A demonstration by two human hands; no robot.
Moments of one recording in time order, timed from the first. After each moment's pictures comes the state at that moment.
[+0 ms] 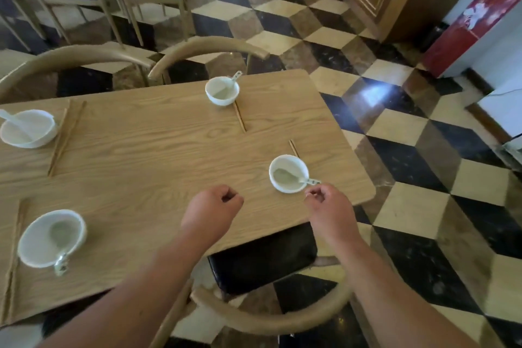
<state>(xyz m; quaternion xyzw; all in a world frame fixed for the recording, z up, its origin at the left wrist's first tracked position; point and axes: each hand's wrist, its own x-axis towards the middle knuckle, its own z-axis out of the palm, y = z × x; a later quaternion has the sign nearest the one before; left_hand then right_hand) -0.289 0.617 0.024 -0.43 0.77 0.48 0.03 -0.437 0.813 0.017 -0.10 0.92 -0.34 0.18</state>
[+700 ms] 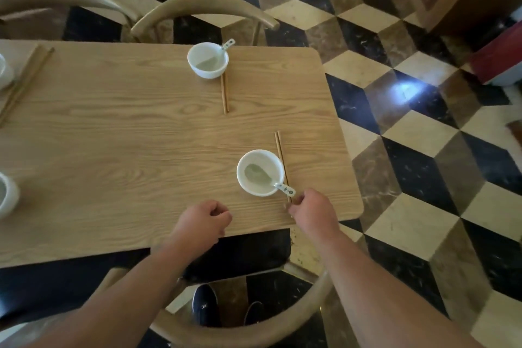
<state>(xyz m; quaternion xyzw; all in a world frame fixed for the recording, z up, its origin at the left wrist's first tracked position) -0.363 0.689 -0.065 -0.53 0.66 0.53 0.09 -0.566 0.834 -0.081 -0.18 0.94 -0.10 0.28</state>
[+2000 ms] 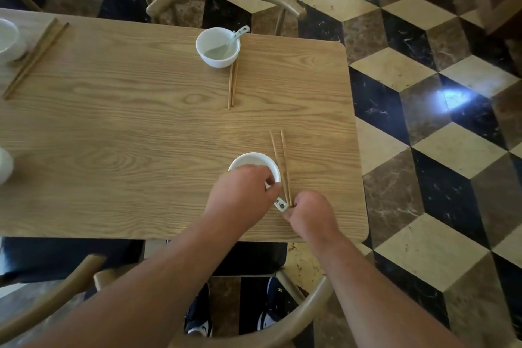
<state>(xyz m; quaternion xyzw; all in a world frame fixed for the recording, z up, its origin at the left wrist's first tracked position) -0.486 0.709 -0.033 -0.44 0.84 0.31 0.04 -0.613 0.820 -0.096 -0.26 0.90 -0.06 0.34</state>
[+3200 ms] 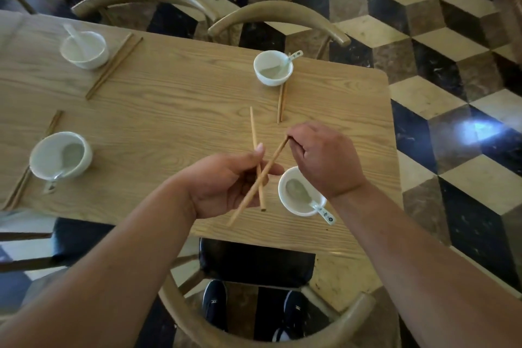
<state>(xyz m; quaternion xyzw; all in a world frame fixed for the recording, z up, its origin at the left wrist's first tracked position) -0.376 0.621 0.050 -0.38 0.34 0.86 0.02 -0.578 0.695 0.009 -0.66 0.70 -0.25 -0.04</state>
